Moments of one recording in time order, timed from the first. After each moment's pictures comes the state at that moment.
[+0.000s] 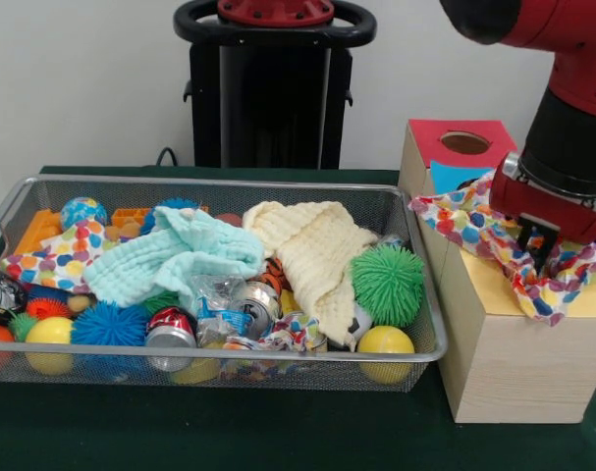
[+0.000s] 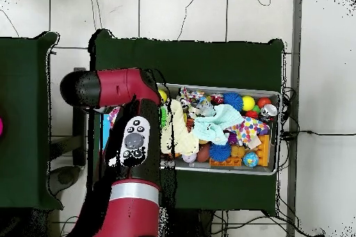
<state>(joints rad) 0.18 -0.36 -0.18 1.12 0.06 0.87 2.34</state>
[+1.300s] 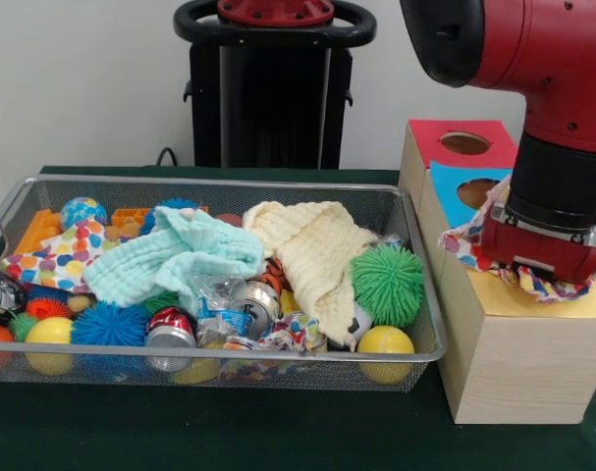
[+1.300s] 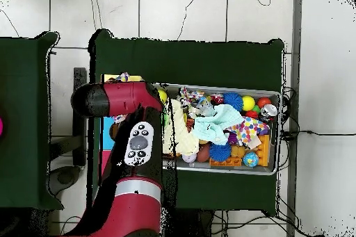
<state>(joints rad) 0.17 -0.34 -0.17 1.21 0.06 0.53 2.34</state>
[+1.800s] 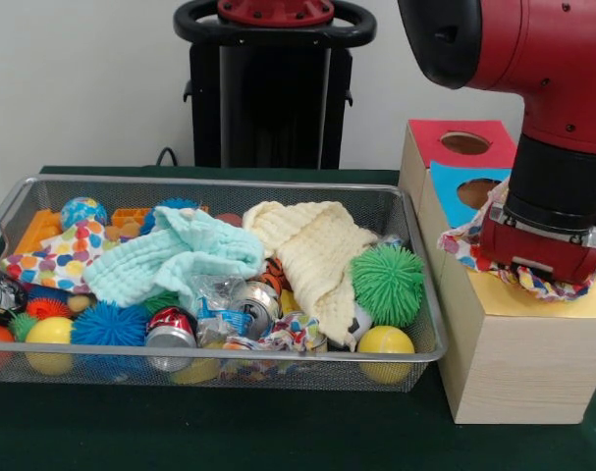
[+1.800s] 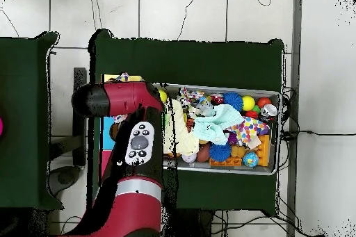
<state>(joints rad) 0.17 -0.34 -0.16 1.21 0.06 0.54 2.34</state>
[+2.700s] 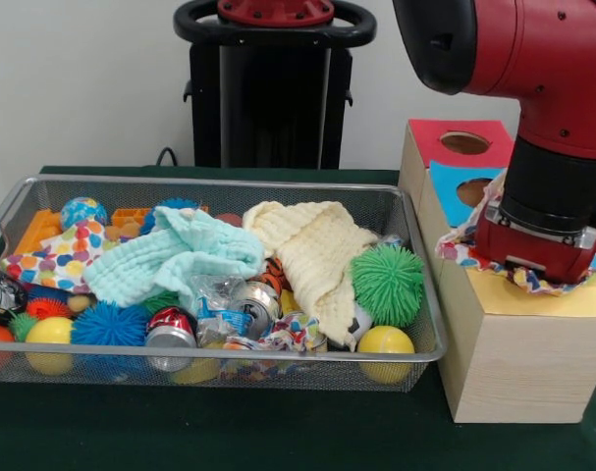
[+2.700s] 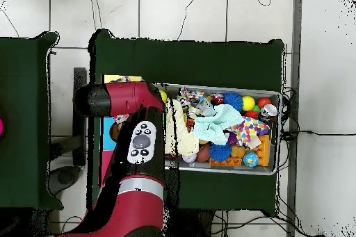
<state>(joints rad) 0.16 -0.34 -0.15 1.21 0.06 0.58 2.34</state>
